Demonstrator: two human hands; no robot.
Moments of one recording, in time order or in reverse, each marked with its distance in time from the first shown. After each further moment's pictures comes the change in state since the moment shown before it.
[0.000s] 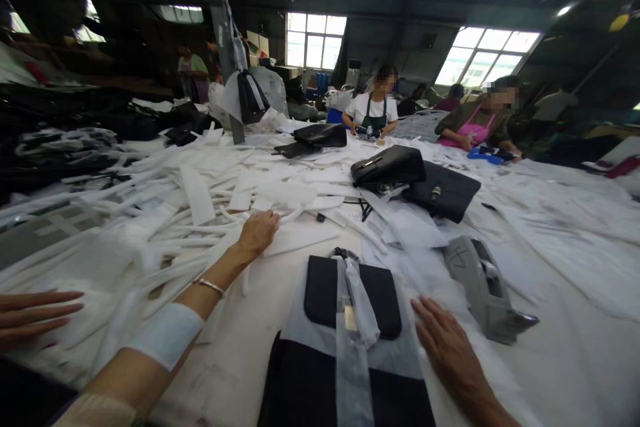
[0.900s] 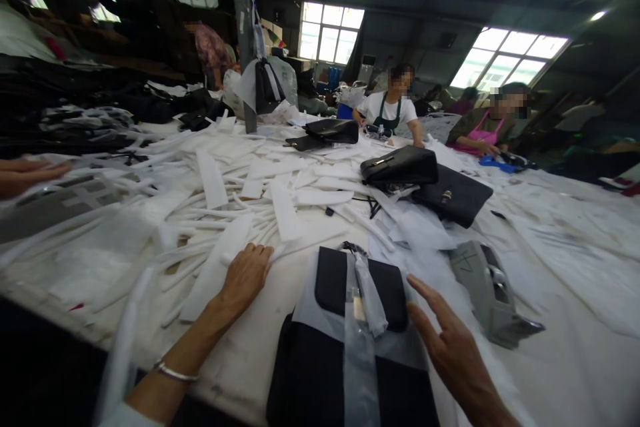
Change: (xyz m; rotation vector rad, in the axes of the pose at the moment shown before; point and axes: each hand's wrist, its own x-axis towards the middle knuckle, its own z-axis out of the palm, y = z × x) left_hand -0.118 0.020 0.007 0.060 -0.086 -0.095; right_hand 0.060 -0.105 -0.109 0.479 0.006 0.255
